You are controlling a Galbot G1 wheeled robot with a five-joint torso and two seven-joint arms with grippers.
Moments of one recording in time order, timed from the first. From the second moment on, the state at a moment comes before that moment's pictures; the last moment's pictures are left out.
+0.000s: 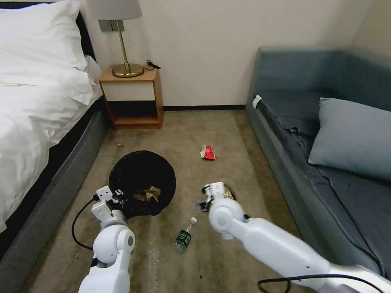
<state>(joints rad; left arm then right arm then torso) 1.28 -1.54 -0.58 -1.91 -0.36 0.32 -0.46 -0.61 1.20 -0.51 1.68 1.44 -0.65 1.06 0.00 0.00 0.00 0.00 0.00</state>
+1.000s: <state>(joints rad) 1.32 -1.58 -0.57 -1.92 -0.34 0.31 -0.46 -0.70 1.52 -0.38 1.20 1.16 -0.69 0.87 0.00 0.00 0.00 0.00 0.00</state>
